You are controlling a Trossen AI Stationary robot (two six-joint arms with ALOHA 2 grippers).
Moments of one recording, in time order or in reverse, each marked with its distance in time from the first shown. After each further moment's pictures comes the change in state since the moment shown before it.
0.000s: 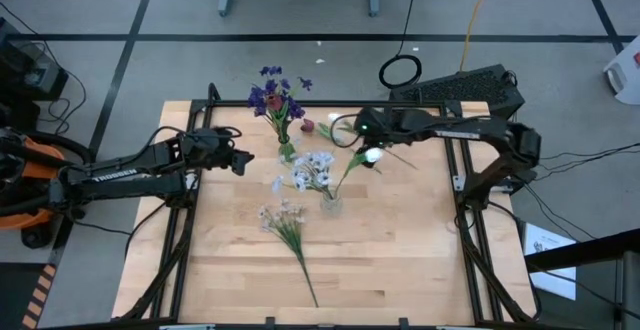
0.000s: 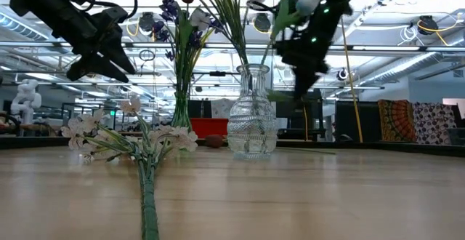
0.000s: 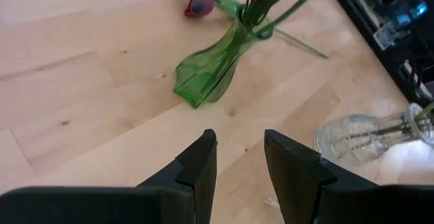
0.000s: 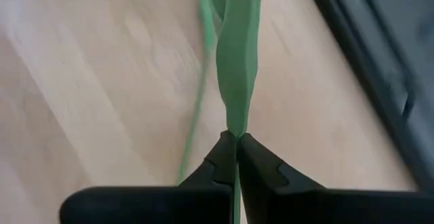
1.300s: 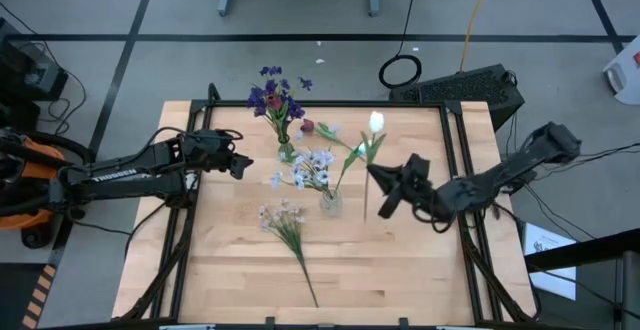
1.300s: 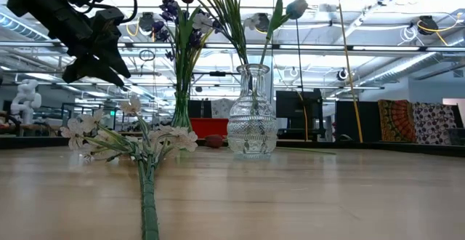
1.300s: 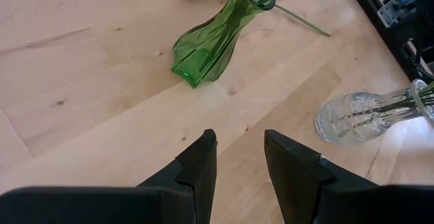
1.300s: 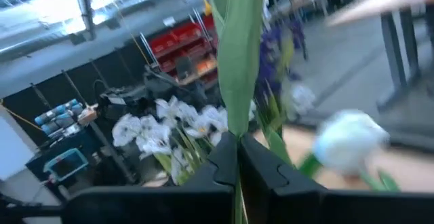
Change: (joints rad) left arm 0.000 0.000 0.000 -0.049 0.053 0.008; right arm 0.814 -0.423 -0.412 1.178 0.778 0.277
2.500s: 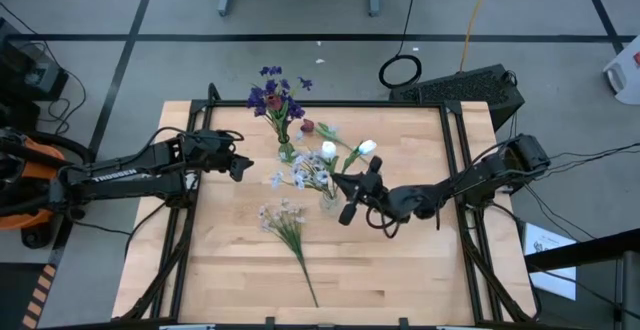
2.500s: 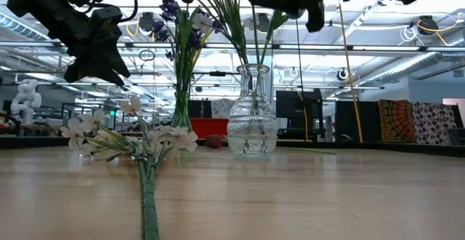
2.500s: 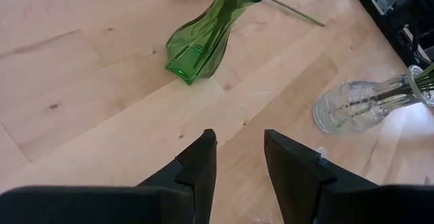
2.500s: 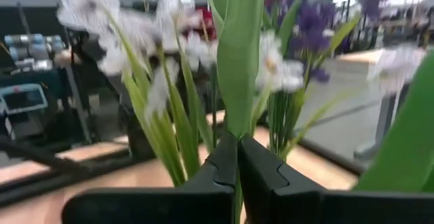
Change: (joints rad) left arm 0.000 0.000 0.000 -0.001 0.025 0.048; right arm -0.166 0.406 0.000 0.388 -0.215 -0.325
